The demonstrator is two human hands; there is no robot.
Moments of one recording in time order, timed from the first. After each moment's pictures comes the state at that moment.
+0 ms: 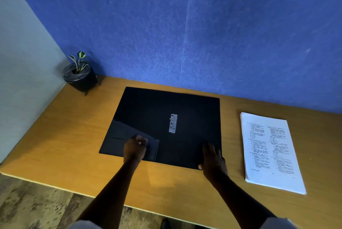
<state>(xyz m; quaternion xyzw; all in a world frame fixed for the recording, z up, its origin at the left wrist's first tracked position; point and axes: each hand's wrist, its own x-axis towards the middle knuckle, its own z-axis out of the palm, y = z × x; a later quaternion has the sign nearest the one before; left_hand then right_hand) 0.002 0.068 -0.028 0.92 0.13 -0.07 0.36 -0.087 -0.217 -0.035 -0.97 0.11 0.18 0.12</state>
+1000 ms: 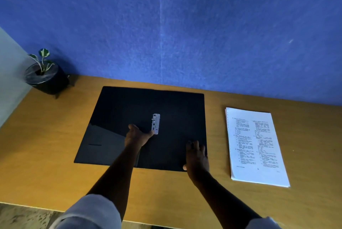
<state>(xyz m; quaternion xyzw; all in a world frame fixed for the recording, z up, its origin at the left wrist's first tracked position) 0.068 -0.014 -0.032 0.88 0.22 -0.24 0.35 -0.070 -0.213 -0.032 -0.96 0.14 0.20 0.11</state>
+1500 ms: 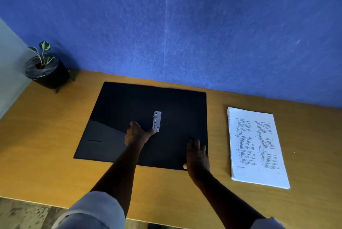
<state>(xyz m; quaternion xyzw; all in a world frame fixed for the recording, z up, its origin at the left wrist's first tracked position) 0.061 -0.018 -0.023 0.90 0.22 -0.22 0.31 -0.070 -0.212 -0.033 -0.97 0.13 0.20 0.10</state>
